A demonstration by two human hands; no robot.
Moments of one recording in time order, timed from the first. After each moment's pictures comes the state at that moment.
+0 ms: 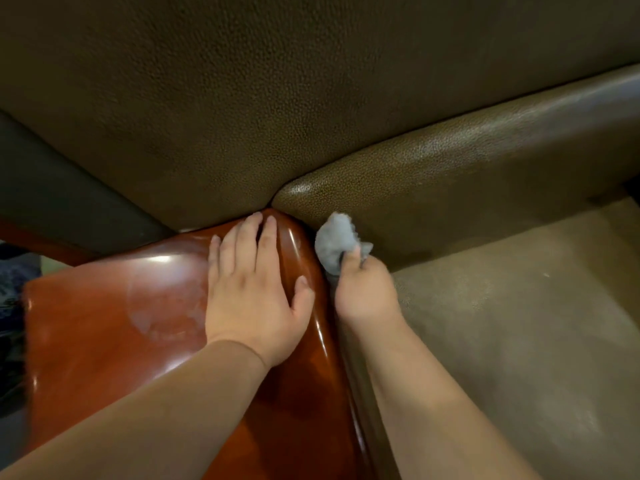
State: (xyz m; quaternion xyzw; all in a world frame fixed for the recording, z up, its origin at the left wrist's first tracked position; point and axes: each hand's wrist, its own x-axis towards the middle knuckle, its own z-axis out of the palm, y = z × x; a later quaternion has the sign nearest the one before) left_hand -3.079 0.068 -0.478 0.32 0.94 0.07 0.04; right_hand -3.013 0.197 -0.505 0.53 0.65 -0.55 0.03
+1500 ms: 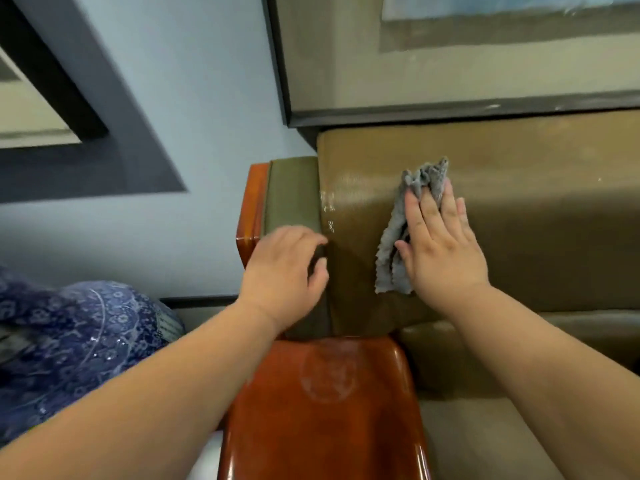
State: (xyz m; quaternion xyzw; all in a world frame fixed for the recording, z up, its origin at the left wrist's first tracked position) left_hand -3.223 -0.040 -0.202 0.36 0.91 0.16 -0.11; right_hand -3.141 0.210 -0.222 0.08 0.97 0.04 -0.20
